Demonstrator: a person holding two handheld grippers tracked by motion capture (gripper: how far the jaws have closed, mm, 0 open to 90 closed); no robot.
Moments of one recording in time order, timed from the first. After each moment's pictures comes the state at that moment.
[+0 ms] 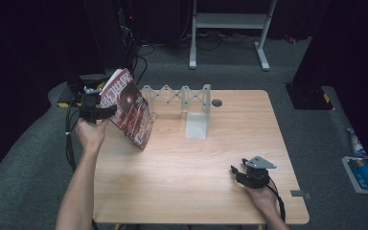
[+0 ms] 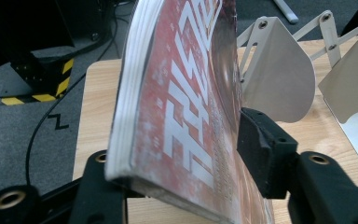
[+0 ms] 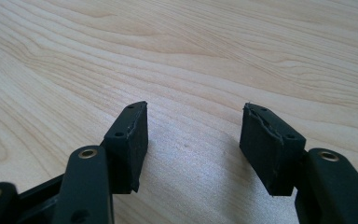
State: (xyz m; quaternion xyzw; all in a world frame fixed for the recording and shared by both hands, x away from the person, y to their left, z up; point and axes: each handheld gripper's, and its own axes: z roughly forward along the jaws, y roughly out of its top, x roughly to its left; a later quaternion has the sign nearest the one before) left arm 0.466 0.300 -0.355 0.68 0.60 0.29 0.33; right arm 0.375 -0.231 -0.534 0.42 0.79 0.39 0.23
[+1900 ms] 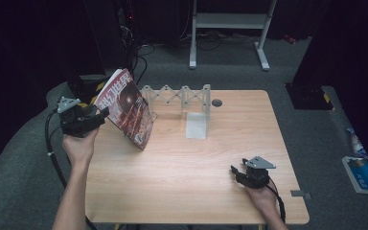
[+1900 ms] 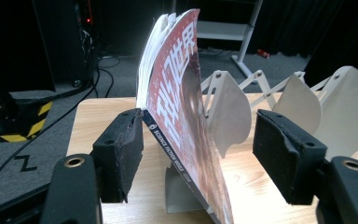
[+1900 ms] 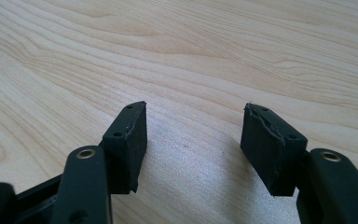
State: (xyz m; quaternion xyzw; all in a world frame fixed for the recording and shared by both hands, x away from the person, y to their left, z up) left arm 0.395 0.315 -0.335 0.62 0.56 0.31 0.45; right arm 0.375 -0.230 -0.534 0.42 0.79 0.39 0.24
